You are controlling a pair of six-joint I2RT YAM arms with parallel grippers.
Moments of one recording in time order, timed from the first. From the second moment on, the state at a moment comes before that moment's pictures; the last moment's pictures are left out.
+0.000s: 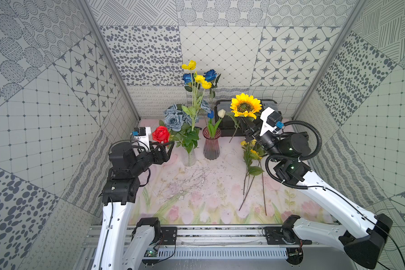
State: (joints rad) left arm 0.03 0.77 1.00 -0.50 0.54 -0.30; right arm 0.70 1.09 1.10 0.47 -0.04 -0.14
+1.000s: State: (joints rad) left arm 0.03 0.79 1.00 -0.47 0.54 -0.30; right arm 0.29 0.99 0.96 -0.17 -0.14 0.31
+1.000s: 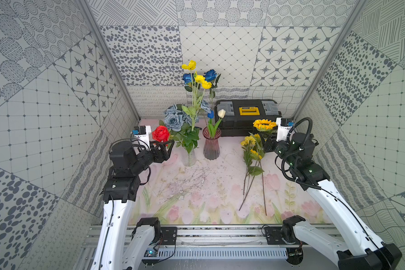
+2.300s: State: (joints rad) left arm 0.03 0.79 0.99 -0.46 0.54 -0.30; right arm 0.10 1.44 0.94 -0.21 -0.36 0.53
